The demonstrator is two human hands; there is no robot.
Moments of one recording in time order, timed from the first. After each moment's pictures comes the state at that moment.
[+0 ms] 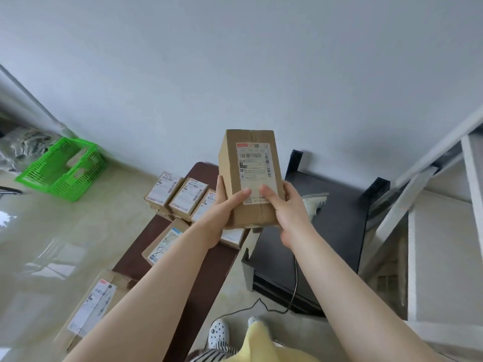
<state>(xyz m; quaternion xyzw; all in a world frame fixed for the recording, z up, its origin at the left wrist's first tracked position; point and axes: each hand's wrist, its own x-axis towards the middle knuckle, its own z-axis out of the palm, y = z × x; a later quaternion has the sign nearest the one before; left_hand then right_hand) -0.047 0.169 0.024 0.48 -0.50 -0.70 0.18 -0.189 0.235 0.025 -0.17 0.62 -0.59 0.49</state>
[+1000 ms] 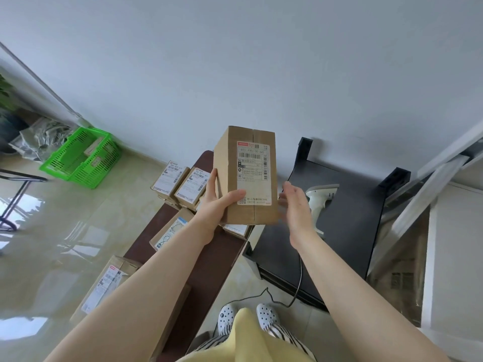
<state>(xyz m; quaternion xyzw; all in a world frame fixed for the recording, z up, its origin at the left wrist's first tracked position) -0.045 0.162 0.002 0.54 -0.48 -0.65 0.22 -0.215 0.230 -0.047 -0.13 0.67 -0.56 0.47</state>
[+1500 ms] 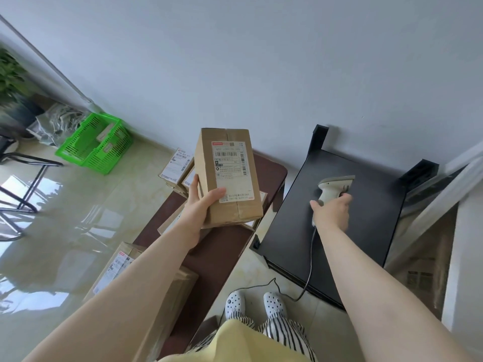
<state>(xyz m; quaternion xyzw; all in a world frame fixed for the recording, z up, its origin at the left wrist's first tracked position) -0.004 0.161 -0.018 0.60 -0.43 -0.63 0.25 -0.275 0.224 -0.143 -0.12 0.92 -0.27 0.26</state>
